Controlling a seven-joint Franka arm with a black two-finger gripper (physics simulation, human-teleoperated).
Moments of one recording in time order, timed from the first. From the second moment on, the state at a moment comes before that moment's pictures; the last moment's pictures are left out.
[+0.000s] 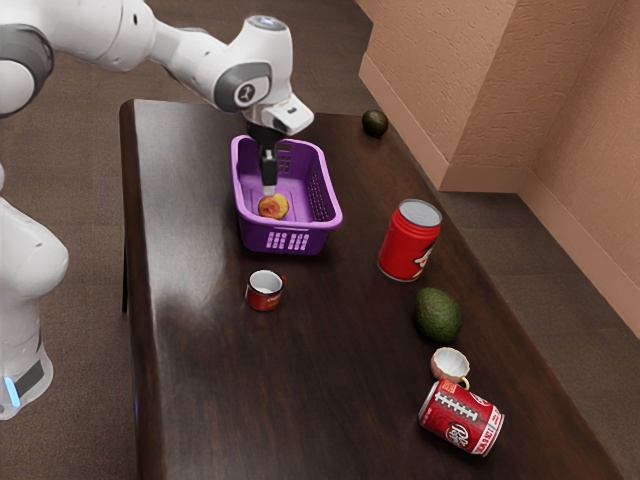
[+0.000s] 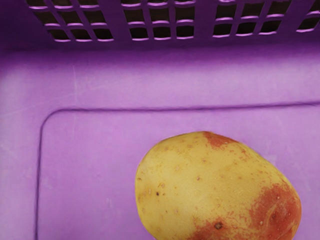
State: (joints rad) arm 0.78 -0.29 -0.36 -2.31 -0.15 2.22 0.64
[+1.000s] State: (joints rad) arm 0.77 -0.27 -0.37 -2.35 -0.24 2.26 0.63
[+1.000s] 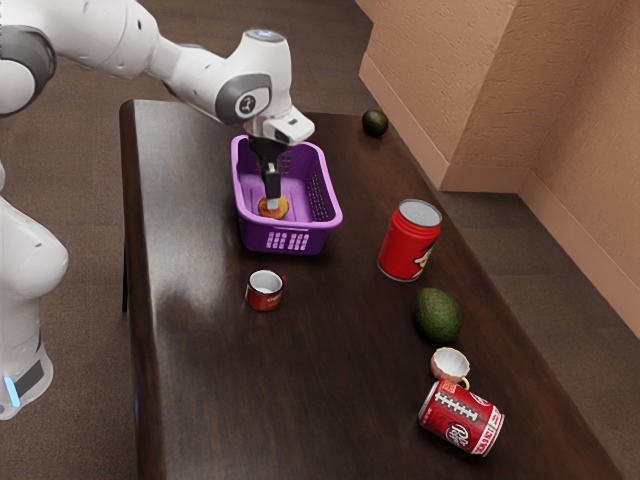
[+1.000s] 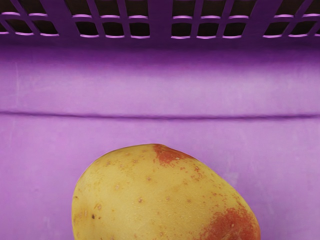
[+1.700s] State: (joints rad) arm 0.77 -0.23 -0.37 -2.35 -0.26 2.27 0.62
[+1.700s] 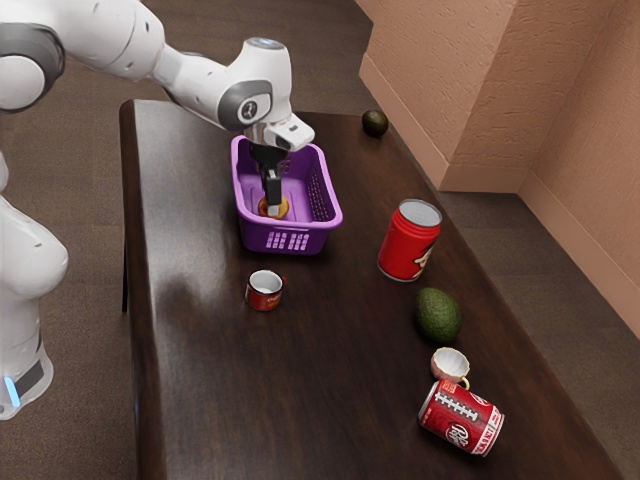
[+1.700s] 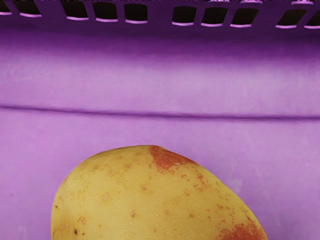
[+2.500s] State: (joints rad) arm 0.76 -0.18 -0.37 -2.35 -0.26 2.31 0.62
